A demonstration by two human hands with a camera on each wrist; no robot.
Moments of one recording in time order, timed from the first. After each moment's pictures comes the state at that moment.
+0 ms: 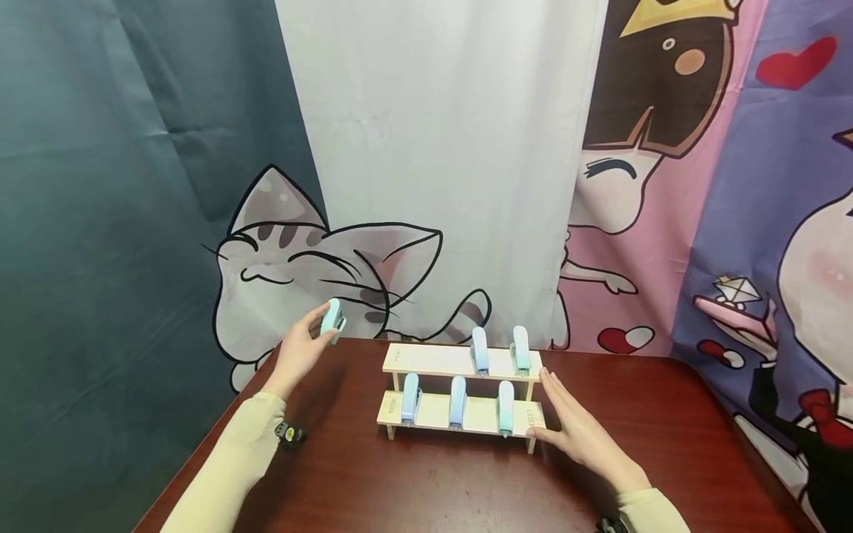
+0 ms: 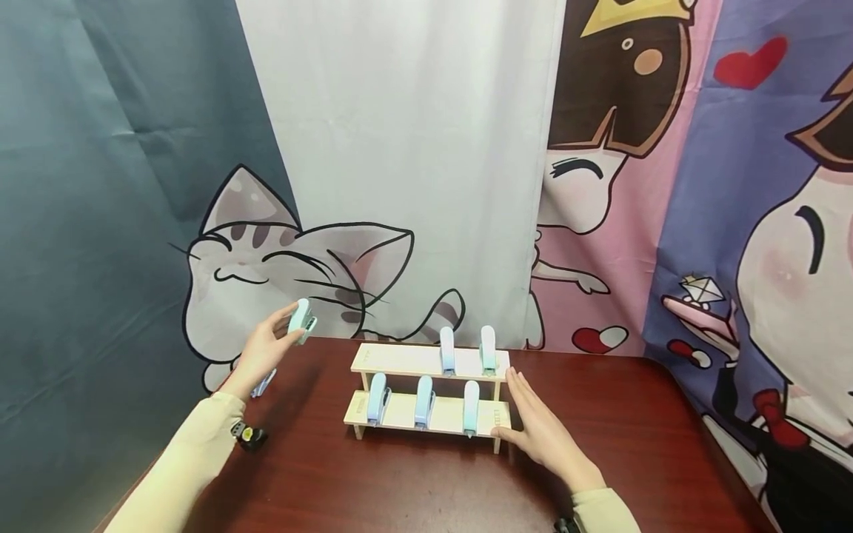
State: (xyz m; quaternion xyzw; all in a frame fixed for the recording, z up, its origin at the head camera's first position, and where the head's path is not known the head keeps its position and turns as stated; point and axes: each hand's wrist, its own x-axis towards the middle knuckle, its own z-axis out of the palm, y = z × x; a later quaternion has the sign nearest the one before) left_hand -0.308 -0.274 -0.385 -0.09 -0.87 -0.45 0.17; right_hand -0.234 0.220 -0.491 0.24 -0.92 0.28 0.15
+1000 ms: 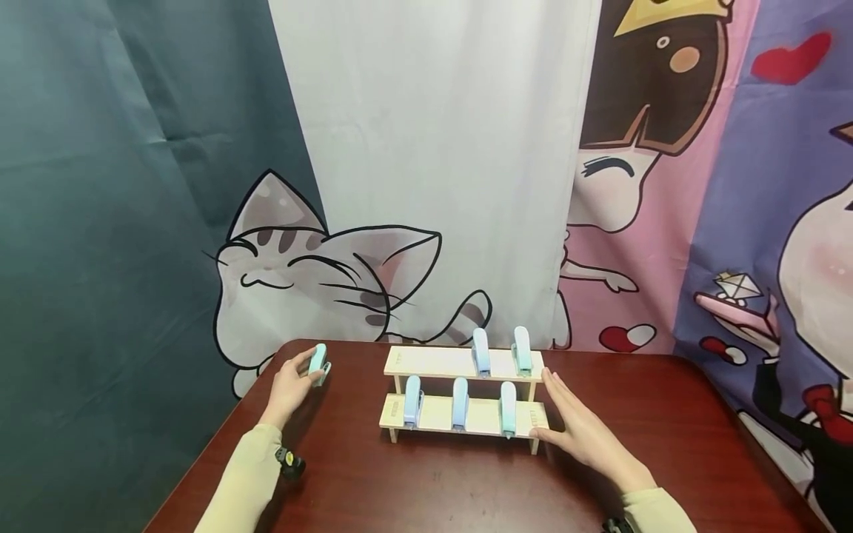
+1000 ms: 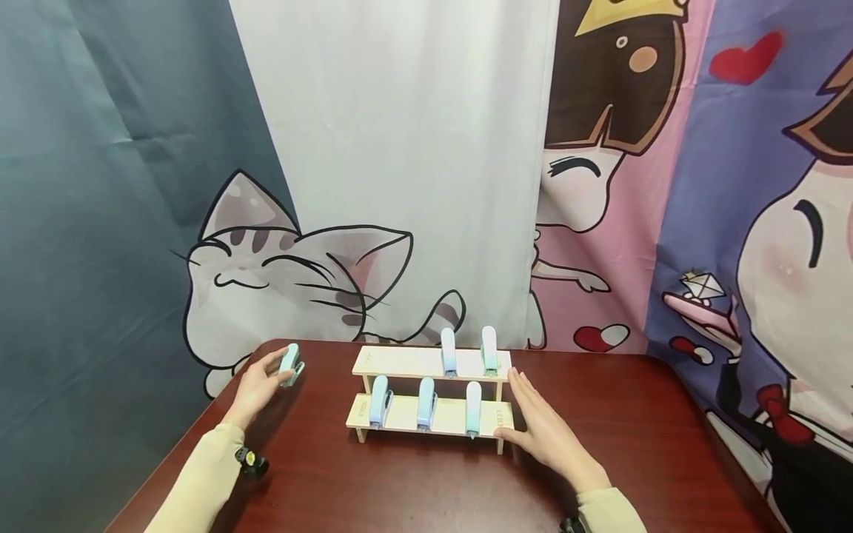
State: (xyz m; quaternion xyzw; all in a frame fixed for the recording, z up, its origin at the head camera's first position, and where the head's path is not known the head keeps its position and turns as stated) left_hand -0.312 -0.318 -0.469 0.01 -0.88 -0.47 0.11; right_hand -0.238 0.223 -0.492 0.23 -0.92 0.28 0.13
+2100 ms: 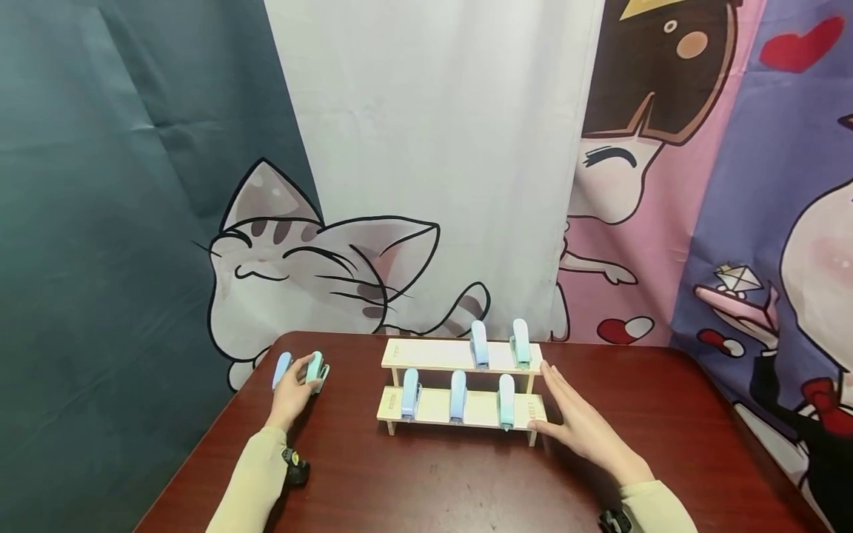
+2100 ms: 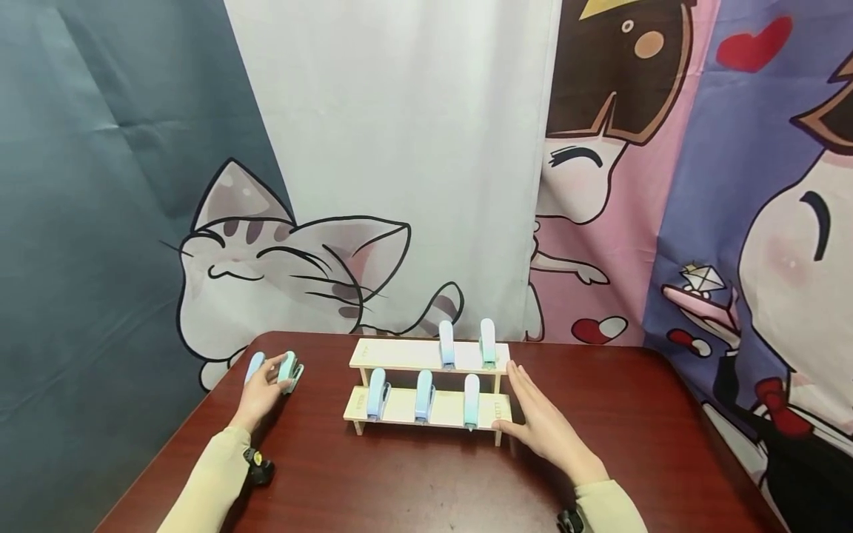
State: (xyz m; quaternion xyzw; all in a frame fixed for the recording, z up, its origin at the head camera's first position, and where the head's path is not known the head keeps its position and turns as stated) left_hand -0.312 -0.322 -0.511 0.03 -0.87 -0.49 0.09; right_hand -0.236 0.221 -0.490 0.22 -0.93 0.28 0.11
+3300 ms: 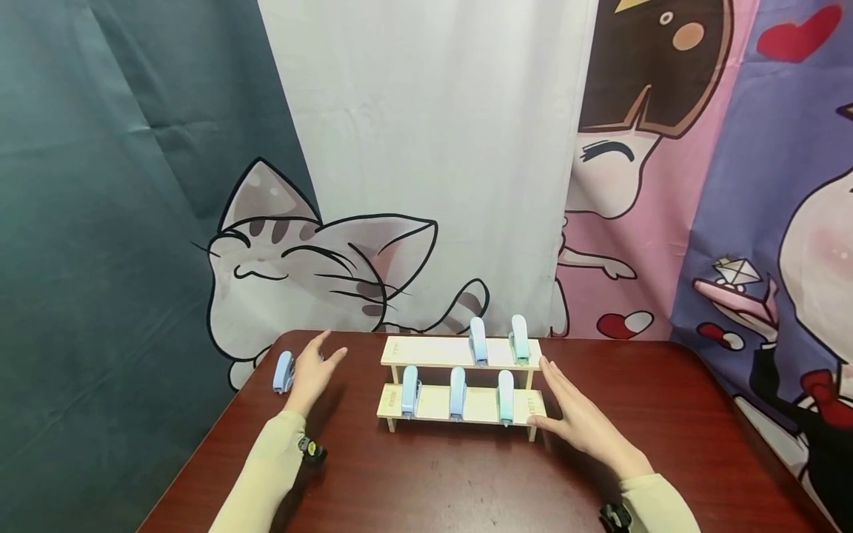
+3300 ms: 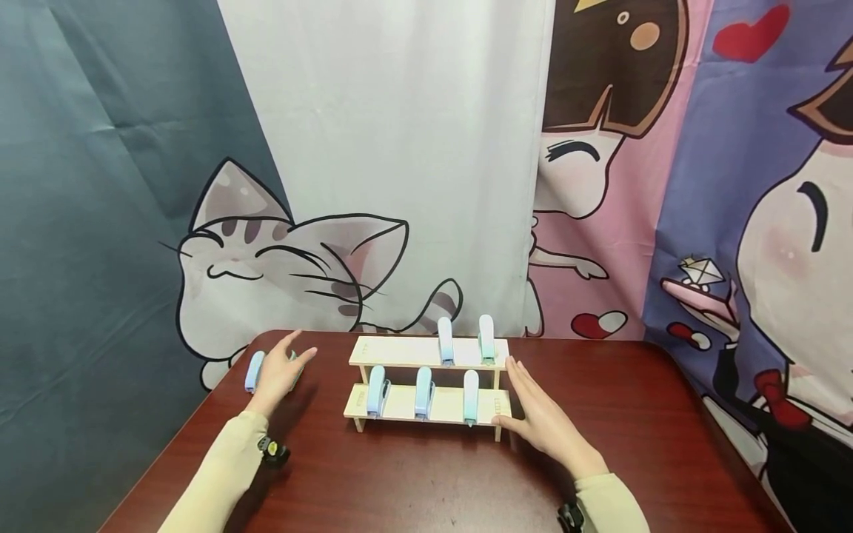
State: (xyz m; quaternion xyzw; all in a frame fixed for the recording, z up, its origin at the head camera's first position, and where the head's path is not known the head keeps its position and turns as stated) left_hand -0.317 -0.267 -0.459 -0.01 -0.90 -0.41 0.16; right_hand -0.236 0.222 -0.491 0.22 -0.93 0.29 0.11
